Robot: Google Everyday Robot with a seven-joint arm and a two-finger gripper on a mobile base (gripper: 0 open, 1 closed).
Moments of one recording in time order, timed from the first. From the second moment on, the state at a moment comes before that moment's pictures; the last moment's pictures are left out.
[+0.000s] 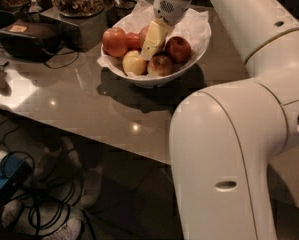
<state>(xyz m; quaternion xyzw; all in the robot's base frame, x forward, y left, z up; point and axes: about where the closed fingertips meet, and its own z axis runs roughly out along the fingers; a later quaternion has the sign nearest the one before) 0.698 -0.039 0.916 -0.53 0.84 0.10 0.13</state>
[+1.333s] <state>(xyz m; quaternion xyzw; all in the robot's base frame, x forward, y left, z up) 0.698 -0.039 0.910 -0.53 0.83 0.10 0.13</state>
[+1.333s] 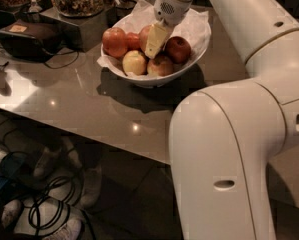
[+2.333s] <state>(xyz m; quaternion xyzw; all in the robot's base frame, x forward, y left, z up) 0.686 -0.039 0.933 -0.53 0.82 0.11 0.18</state>
